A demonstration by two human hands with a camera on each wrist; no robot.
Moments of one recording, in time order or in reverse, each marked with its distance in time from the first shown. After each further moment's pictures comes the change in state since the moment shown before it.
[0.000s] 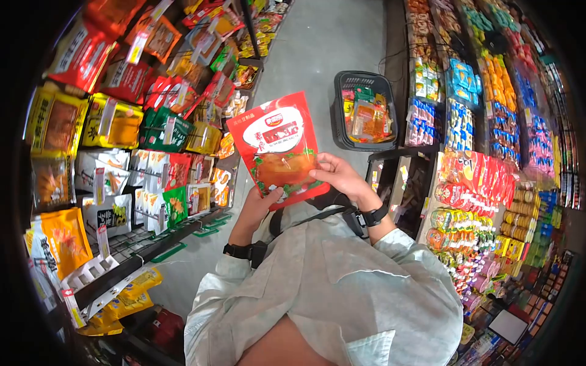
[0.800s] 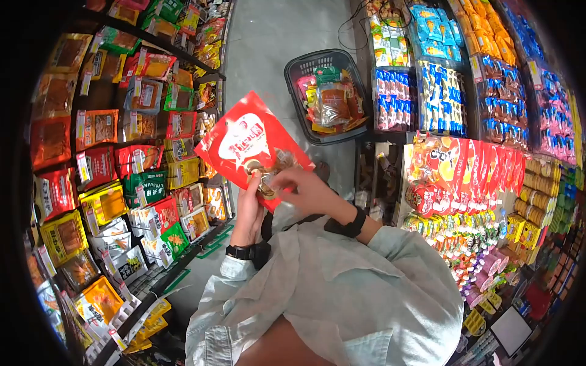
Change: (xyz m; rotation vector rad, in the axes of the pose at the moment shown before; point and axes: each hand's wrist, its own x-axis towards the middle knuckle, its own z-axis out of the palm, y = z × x) left_hand 0.174 0.021 0.233 -0.244 0.225 -0.114; right_hand -0.035 -0.042 -0.198 -0.324 0.095 -0.273
